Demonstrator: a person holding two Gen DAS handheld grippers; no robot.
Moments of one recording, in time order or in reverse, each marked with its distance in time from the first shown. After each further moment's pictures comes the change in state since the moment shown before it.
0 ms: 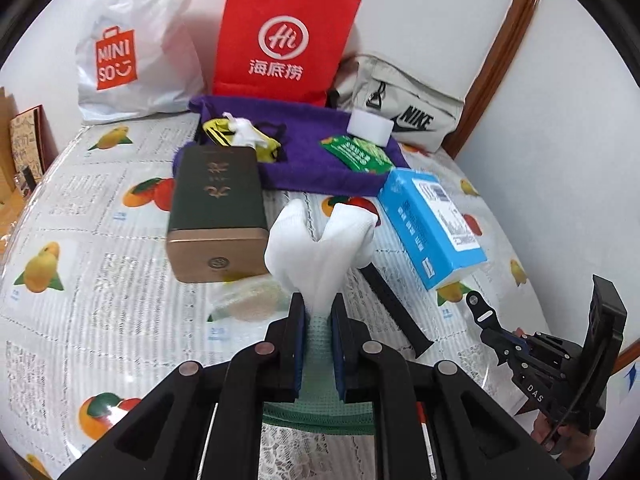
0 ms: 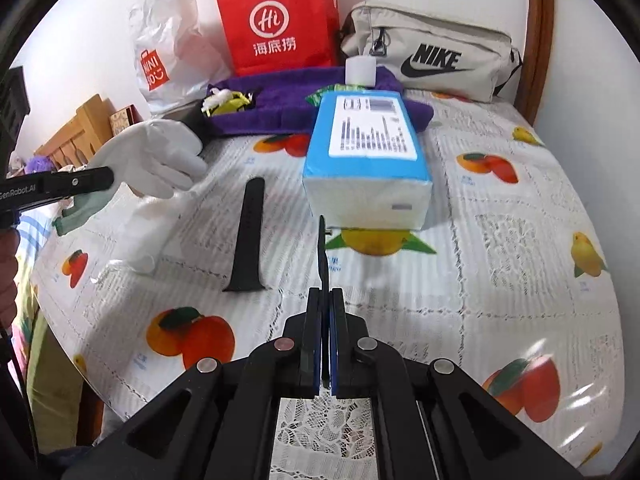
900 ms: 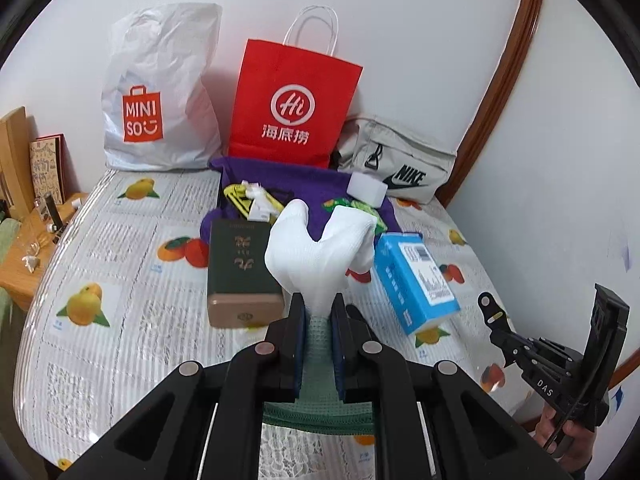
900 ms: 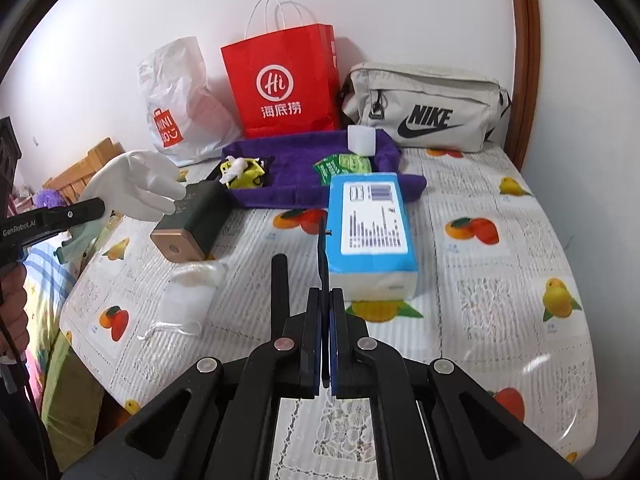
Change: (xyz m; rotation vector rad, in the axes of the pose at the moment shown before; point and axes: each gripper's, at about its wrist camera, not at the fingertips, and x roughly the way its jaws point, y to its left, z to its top) left arm -0.068 0.002 0.033 -0.025 -0.139 0.006; right arm -0.059 0.010 0.045 0.032 -0.117 0.021
